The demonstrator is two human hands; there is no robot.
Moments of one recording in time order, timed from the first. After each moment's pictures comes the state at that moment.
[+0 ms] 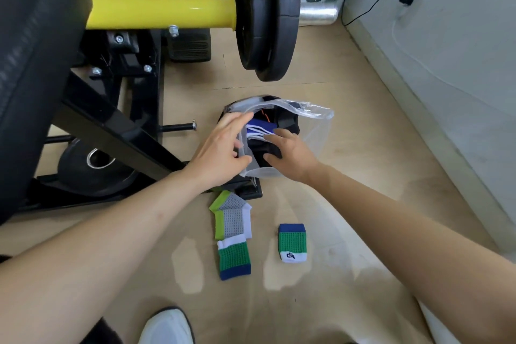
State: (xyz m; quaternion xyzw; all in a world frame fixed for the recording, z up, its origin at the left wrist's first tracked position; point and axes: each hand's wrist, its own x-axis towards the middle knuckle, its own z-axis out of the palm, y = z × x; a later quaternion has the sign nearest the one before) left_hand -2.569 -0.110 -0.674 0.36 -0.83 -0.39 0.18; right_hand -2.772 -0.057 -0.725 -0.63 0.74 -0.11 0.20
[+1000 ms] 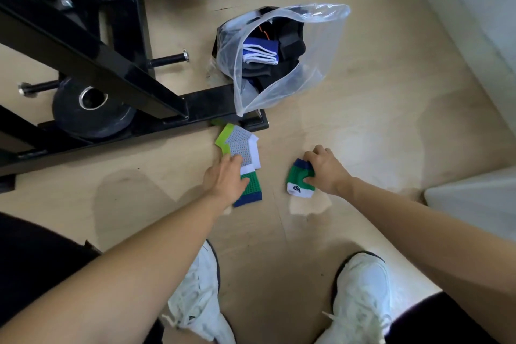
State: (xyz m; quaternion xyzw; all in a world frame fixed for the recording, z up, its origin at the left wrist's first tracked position) left_hand -2.526 0.007 -0.832 0.48 -0.83 -0.21 -0.17; right_hand -2.769 0.114 -0.857 -0.55 0.77 0.02 0.31
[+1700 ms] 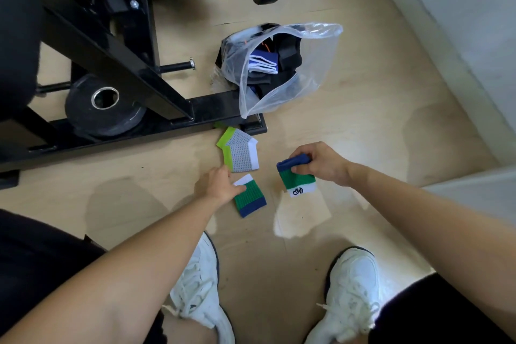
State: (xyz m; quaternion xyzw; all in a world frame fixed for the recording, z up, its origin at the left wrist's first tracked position) left_hand -2.499 0.013 -0.836 0.57 -0.76 -0.28 -0.15; right_hand -2.752 0.104 -0.774 -0.41 0.73 -0.24 0.50
